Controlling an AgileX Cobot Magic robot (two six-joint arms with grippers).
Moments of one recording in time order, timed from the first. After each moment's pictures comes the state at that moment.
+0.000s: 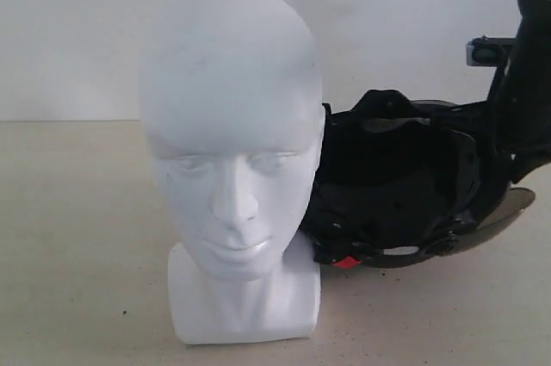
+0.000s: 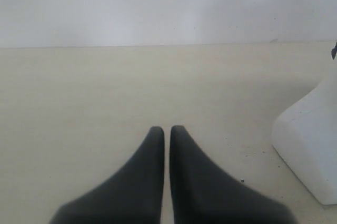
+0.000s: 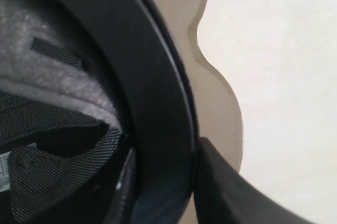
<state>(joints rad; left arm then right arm) 0.09 0.00 0.00 -0.12 0.30 0.09 0.32 1.76 -1.36 -0.16 1.01 0.47</state>
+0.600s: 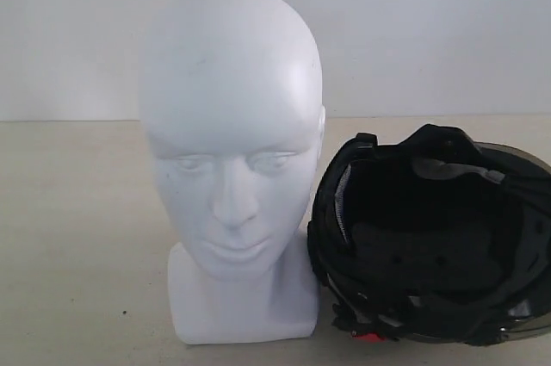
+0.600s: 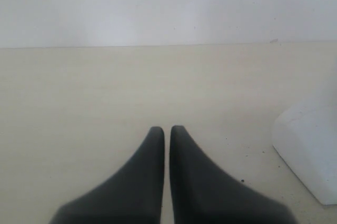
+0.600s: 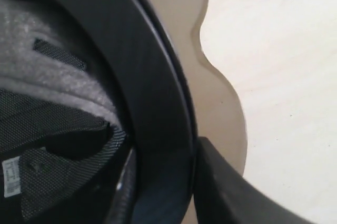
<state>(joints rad) 0.09 0.00 0.00 -0.12 0.30 0.09 0.31 1.31 -0.81 -0.18 0.81 0.66</state>
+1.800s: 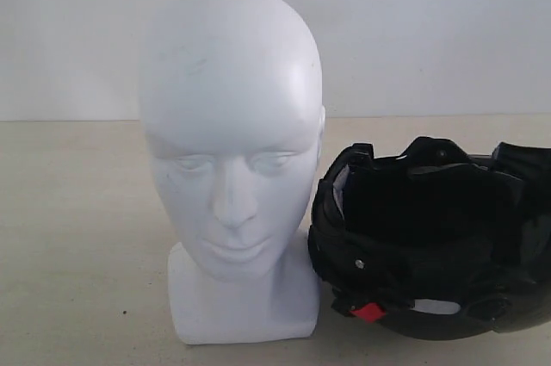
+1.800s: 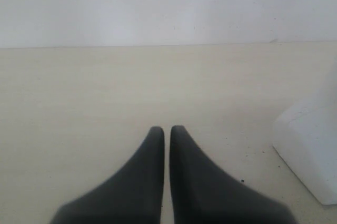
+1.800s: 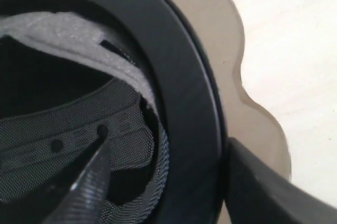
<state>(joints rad) 0.09 0.00 0.00 -0.12 0.30 0.09 0.31 1.30 -0.83 -0.11 0.74 0.66</state>
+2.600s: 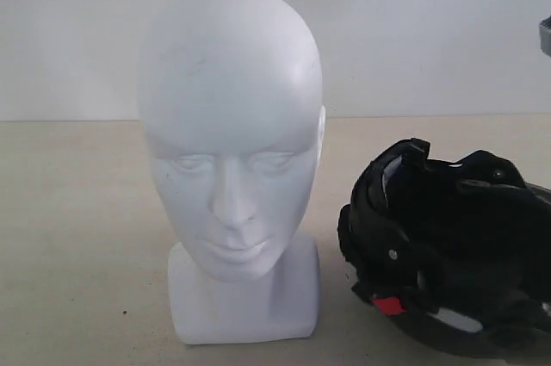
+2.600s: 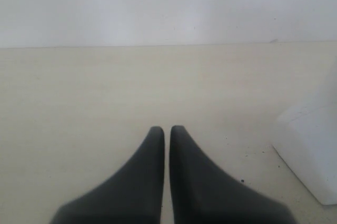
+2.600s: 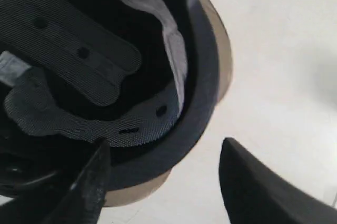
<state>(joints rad) 0.09 0.00 0.00 -0.12 0.30 0.09 0.31 1.29 -1.16 -0.15 1.21 -0.19</state>
